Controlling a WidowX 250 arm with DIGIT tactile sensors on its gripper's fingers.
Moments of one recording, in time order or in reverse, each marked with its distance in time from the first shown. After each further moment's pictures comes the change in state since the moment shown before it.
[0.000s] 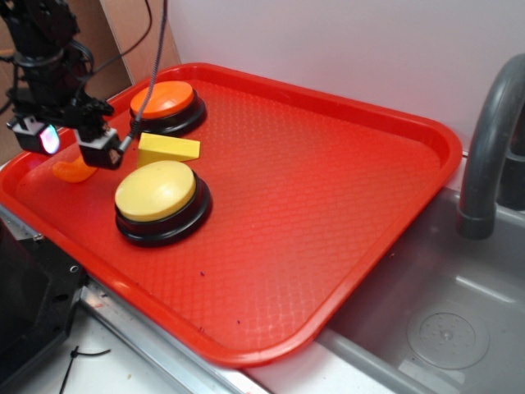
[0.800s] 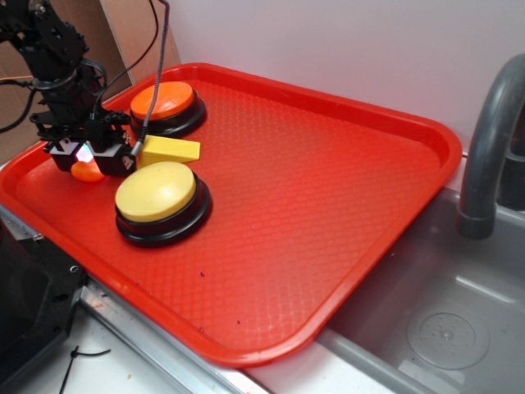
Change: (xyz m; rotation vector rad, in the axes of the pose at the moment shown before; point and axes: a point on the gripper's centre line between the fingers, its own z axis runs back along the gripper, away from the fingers) arm 0.011 -0.005 -0.019 -0.086 -0.044 0.055
